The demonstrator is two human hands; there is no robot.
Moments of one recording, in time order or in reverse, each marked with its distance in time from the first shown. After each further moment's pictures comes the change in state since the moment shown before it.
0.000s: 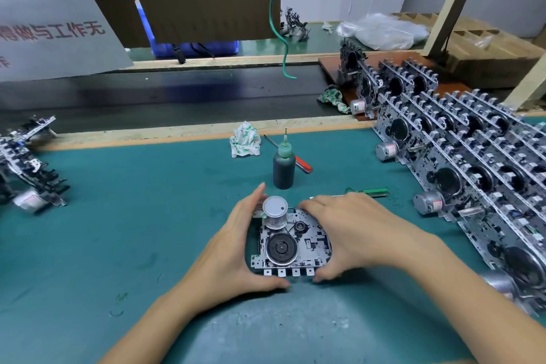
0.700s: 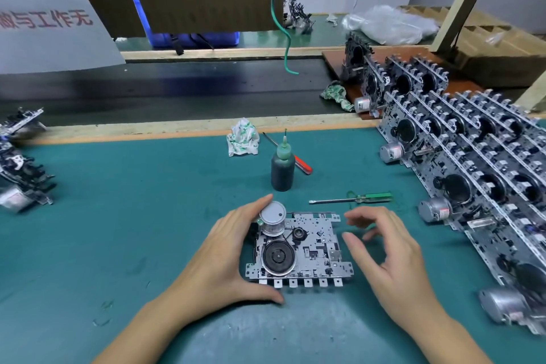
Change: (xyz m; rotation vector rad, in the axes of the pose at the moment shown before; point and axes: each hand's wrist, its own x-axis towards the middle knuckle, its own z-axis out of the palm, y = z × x) left_hand 0.002 0.003 -0.006 0.149 -0.014 0.030; right_hand -0.048 -0.005 0.046 0.768 0.711 0.319
